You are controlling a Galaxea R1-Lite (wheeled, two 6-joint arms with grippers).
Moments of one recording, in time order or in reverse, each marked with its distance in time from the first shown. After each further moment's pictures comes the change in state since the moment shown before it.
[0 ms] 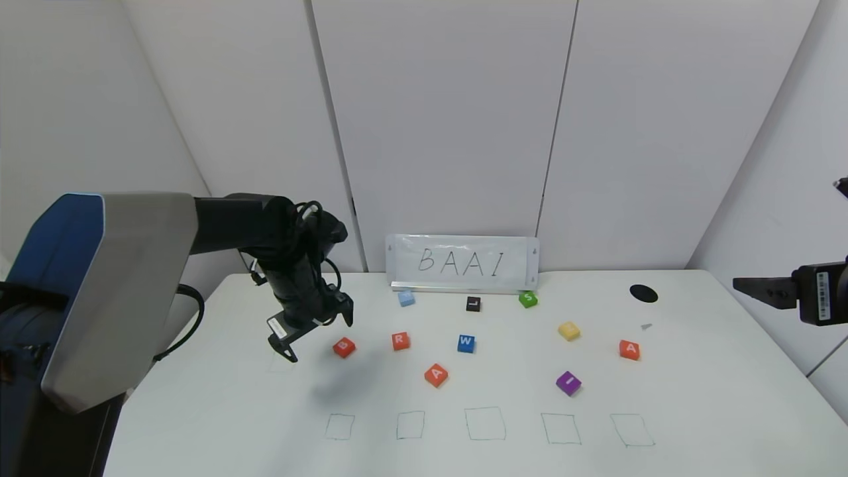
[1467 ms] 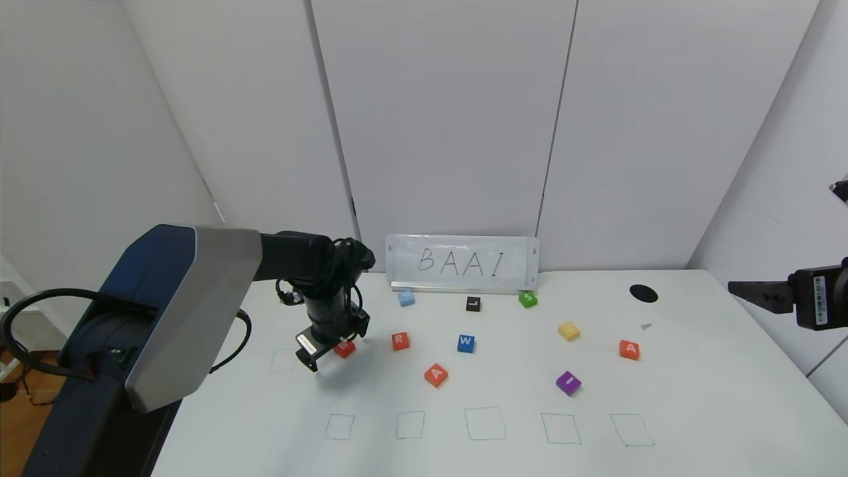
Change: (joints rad) left arm -0.047 0.136 0.005 -0.150 0.121 -0.100; right arm 0.018 -0.006 0.010 -0.001 0.006 -0.001
